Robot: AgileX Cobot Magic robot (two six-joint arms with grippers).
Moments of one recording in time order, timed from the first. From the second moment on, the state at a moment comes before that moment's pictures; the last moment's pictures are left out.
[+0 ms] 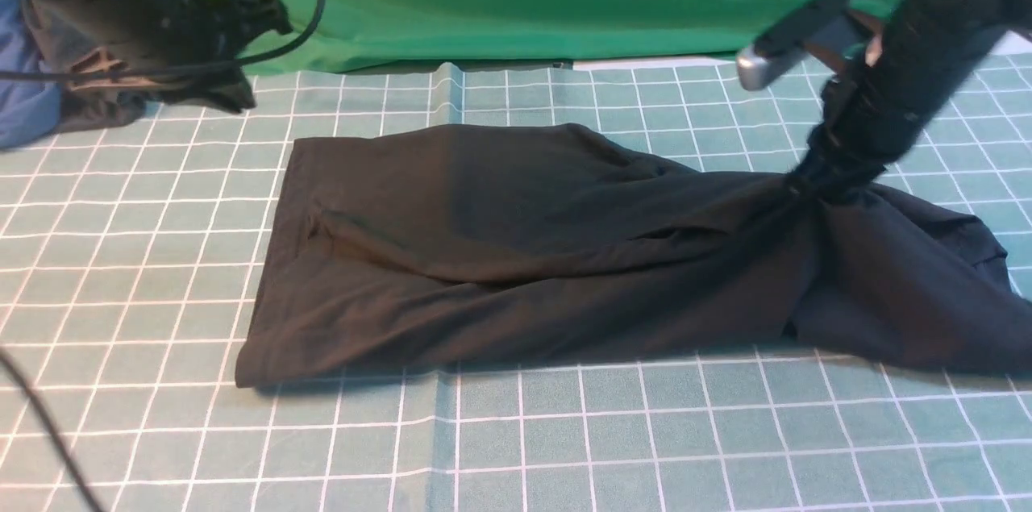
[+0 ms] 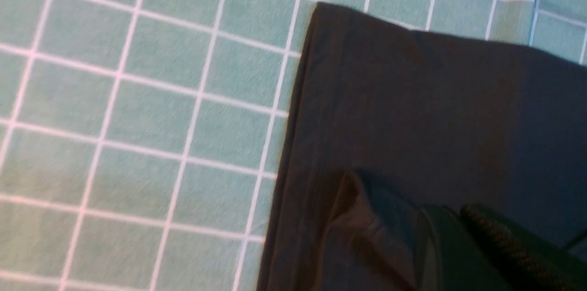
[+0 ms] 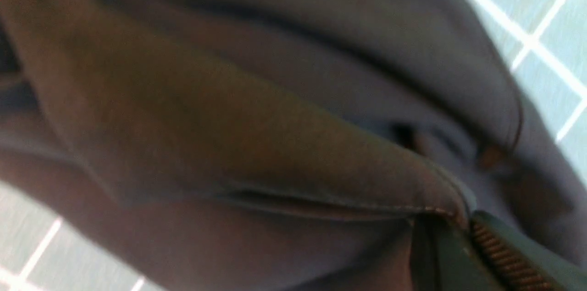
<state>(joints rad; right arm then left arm) 0.28 1.93 -1.57 0.01 1.02 -0.41 0.00 1.81 -1.55 -0.13 0.89 -0.25</state>
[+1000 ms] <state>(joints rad) 0.28 2.05 -1.68 0.02 1.08 -0.39 -0.16 2.07 -1.57 0.04 0.97 -0.24</state>
